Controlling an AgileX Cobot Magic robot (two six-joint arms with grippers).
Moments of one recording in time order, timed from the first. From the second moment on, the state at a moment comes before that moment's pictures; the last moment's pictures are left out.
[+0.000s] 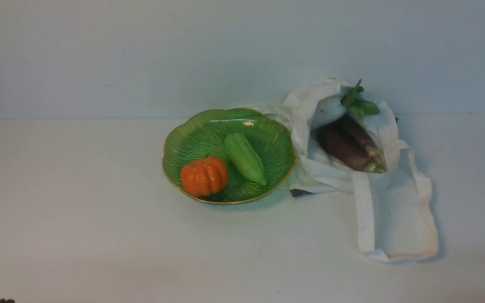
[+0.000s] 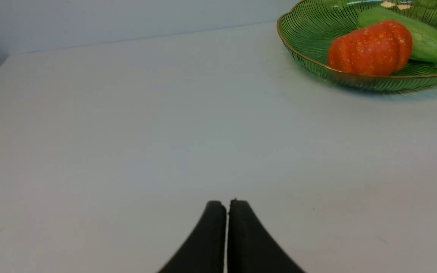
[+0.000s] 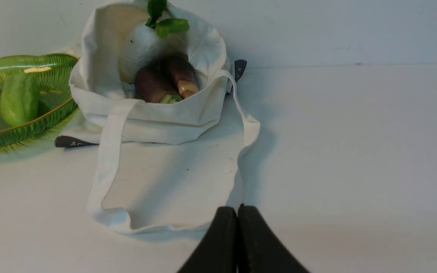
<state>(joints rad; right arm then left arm) 0.06 -0.01 0.02 0.02 0.40 0.05 -0.07 -0.01 0.03 -0.06 0.37 0.10</state>
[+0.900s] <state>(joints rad) 0.06 -0.01 0.03 0.48 0.32 0.36 -0.07 -0.01 0.03 -0.06 0.37 0.10</state>
